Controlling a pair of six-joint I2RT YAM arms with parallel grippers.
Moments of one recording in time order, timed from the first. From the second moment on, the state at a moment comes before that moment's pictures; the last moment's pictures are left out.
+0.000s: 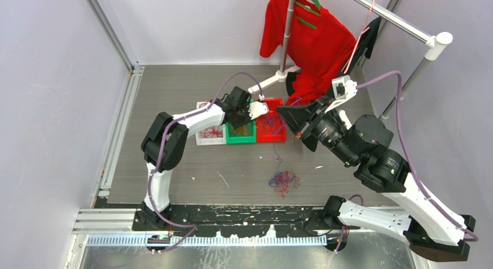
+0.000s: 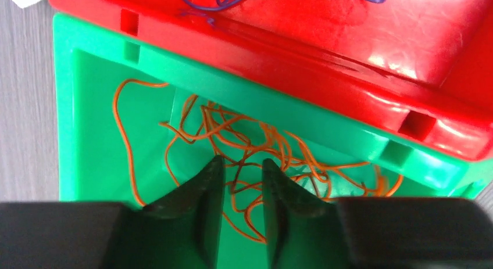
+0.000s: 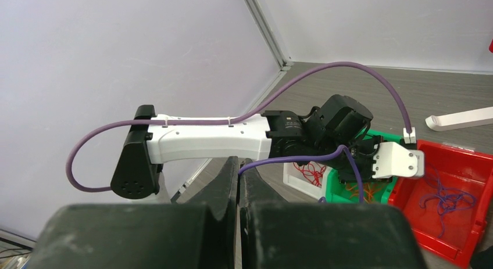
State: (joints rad) left arm -0.65 2.04 1.48 -0.37 0.04 0.66; right arm 0.97 0.80 1.27 -0.36 0.24 0.48
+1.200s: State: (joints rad) left arm -0.56 1.70 1.03 0.50 1.03 -0.74; right arm 0.96 1.07 1.39 -0.19 0.35 0.51
